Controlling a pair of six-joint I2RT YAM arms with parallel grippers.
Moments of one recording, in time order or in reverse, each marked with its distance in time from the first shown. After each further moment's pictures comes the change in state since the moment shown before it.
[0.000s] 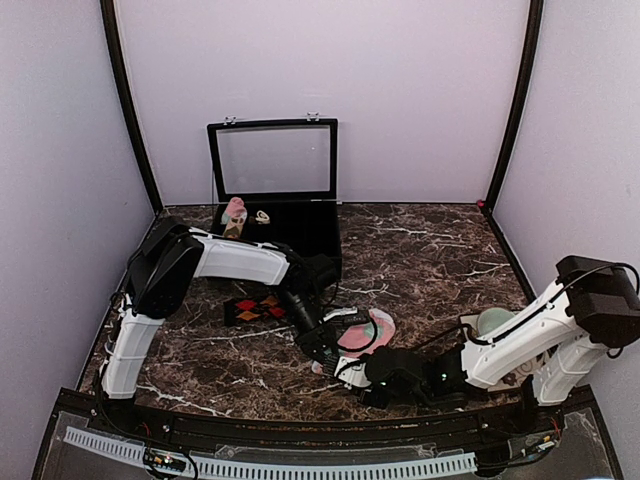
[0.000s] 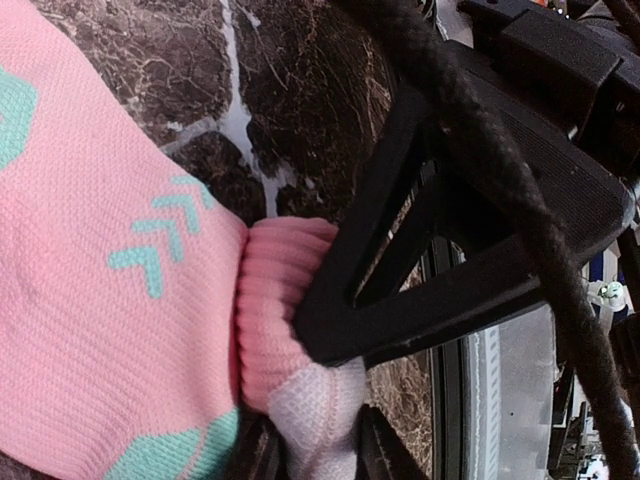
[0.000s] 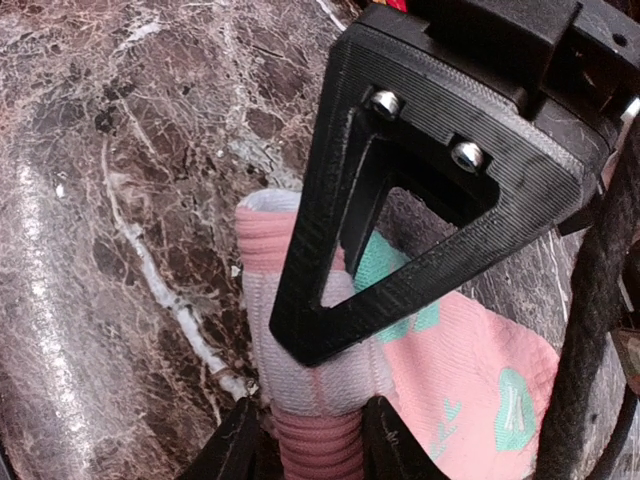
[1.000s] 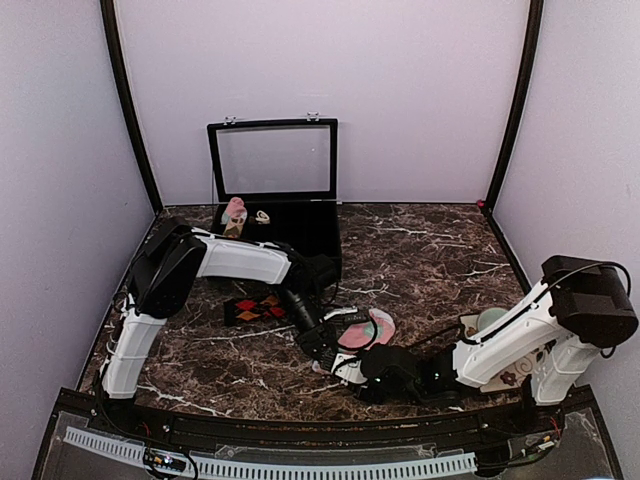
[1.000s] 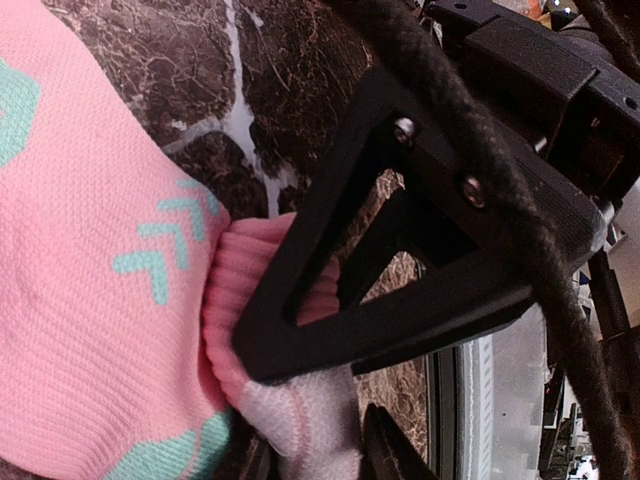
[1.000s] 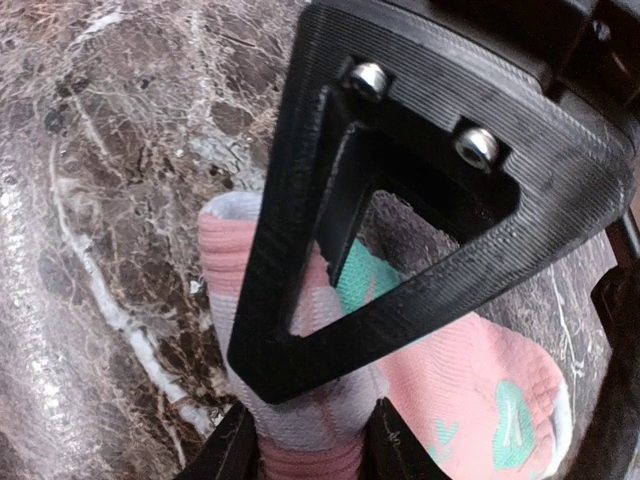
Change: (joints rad) left arm 0.005 0.021 0.026 -0.032 0.018 0.003; right arm -0.033 0.066 0.010 0.057 0.002 -0.033
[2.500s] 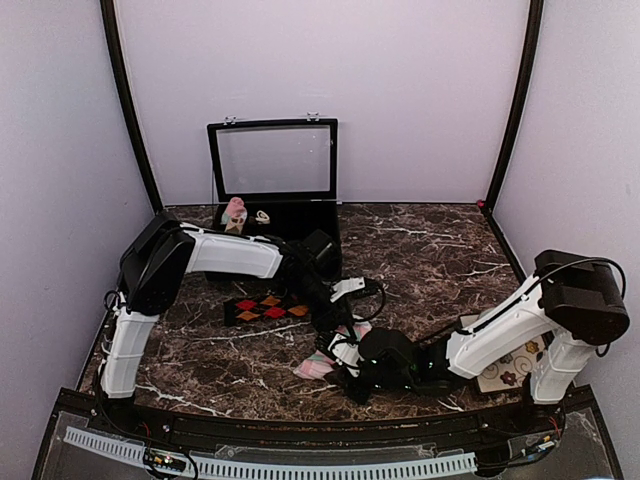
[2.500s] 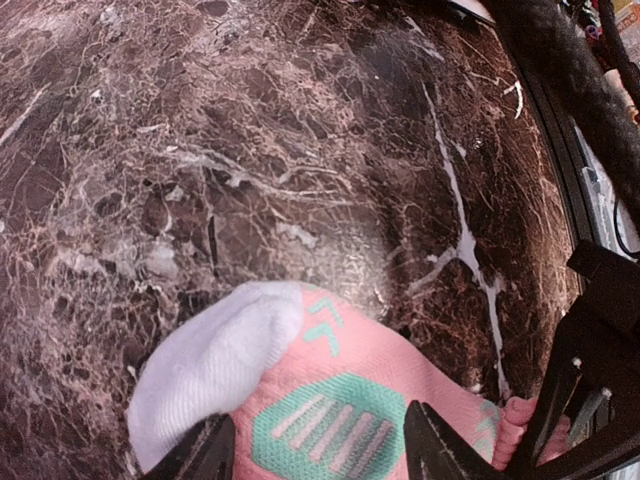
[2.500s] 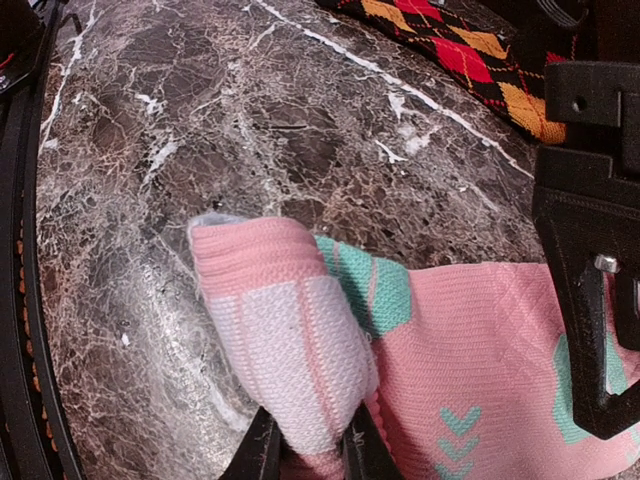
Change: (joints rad) left arm 0.033 -0.068 -0.036 0.425 -0.252 -0.114; right arm -0.068 0.044 0.034 0.074 -0.336 0.366
